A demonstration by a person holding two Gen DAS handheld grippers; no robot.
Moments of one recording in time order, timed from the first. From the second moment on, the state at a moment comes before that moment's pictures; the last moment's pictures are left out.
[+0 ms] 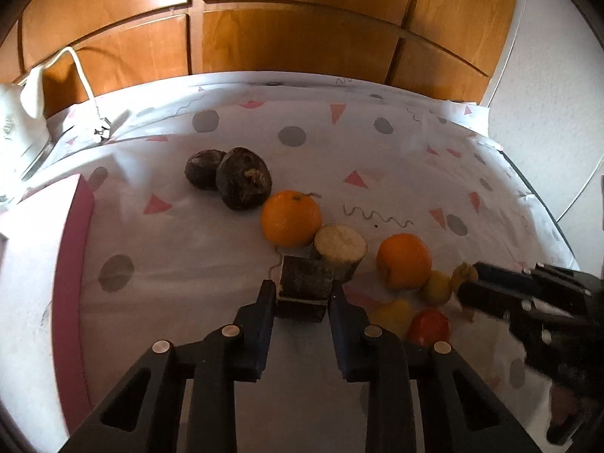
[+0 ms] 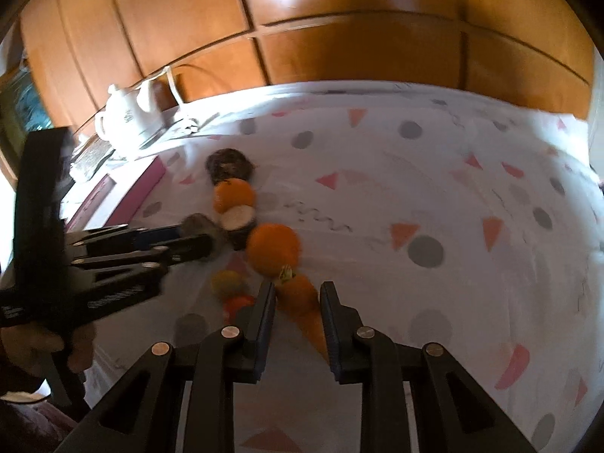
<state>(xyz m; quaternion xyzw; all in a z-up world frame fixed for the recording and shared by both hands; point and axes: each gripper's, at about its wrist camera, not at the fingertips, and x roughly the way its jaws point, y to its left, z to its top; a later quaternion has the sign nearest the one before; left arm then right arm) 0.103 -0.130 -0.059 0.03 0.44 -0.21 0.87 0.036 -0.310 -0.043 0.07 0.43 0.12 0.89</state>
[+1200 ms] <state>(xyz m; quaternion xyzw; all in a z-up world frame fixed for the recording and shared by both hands) 0.051 -0.078 -0.041 0.00 0.40 -0.14 0.91 0.043 -0.300 -0.066 0.06 0.44 0.00 0.89</state>
